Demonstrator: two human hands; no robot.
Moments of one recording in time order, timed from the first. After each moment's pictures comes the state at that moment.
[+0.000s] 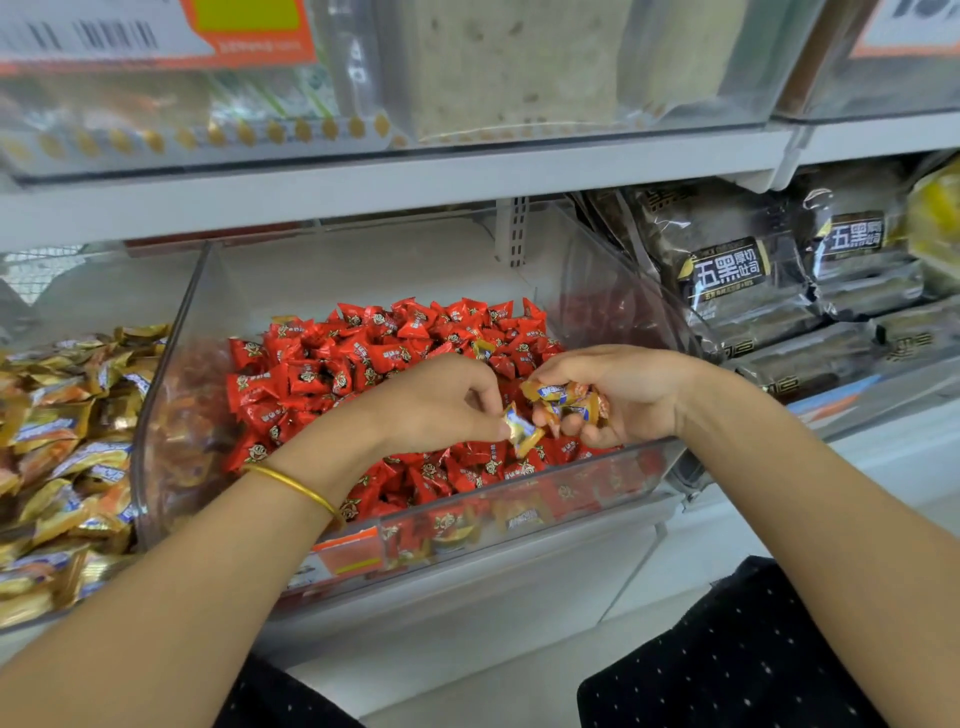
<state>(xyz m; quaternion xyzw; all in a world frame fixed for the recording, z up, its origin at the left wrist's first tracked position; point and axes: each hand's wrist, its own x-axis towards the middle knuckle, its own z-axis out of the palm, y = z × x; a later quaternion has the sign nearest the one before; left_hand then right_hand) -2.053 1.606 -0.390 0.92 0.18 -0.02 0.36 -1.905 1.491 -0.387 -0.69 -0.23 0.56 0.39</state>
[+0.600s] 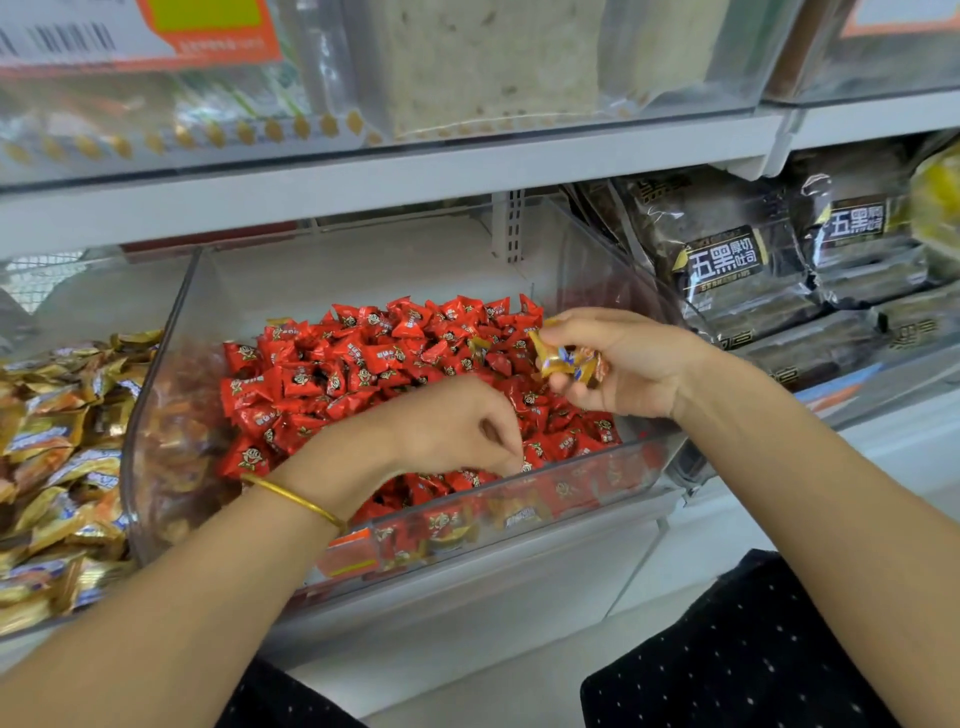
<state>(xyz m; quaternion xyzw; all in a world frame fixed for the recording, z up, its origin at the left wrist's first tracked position) -2.048 1.596 -0.397 0.93 0.11 -0.09 0.35 -1.904 1.488 -0.379 -0.63 -0.19 0.51 0.56</state>
